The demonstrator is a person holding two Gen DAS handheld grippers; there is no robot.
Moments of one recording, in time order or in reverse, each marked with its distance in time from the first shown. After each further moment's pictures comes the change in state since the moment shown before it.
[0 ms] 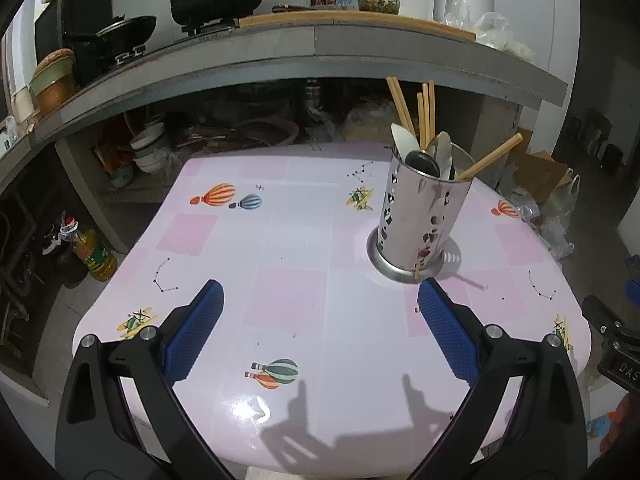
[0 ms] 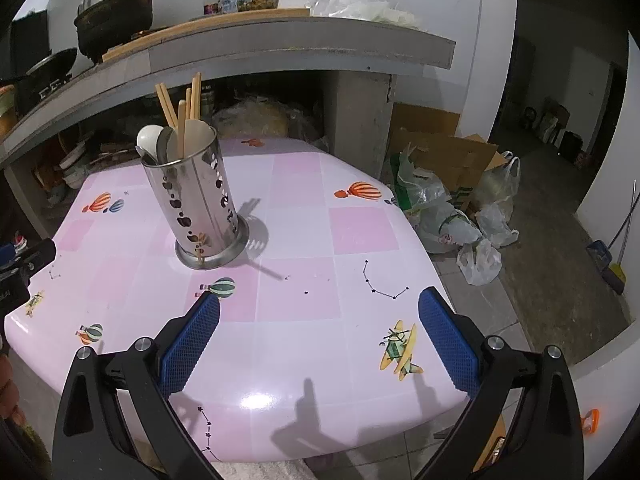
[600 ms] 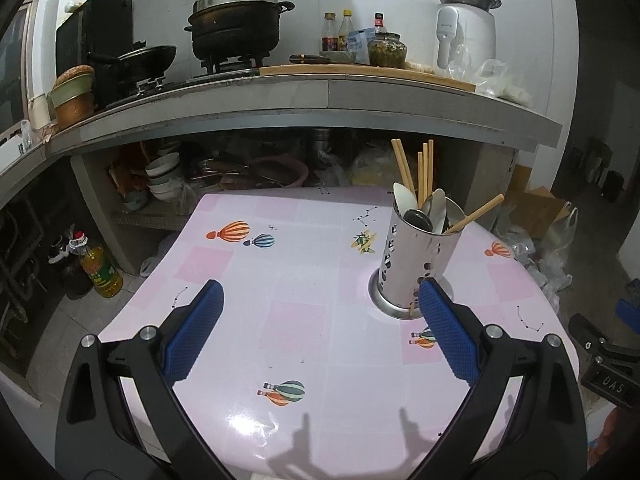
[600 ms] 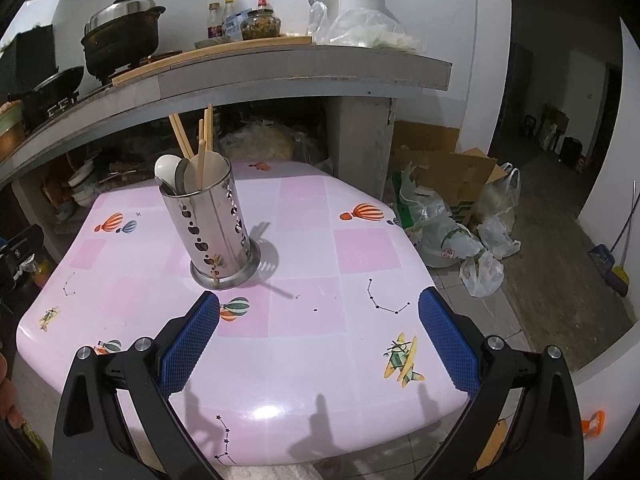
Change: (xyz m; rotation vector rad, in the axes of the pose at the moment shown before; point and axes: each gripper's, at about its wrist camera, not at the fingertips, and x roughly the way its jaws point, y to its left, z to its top) left arm -0.045 0.010 0.014 -0.041 -0.130 0.004; right arm -0.027 0.003 0.007 0.017 -0.064 0.016
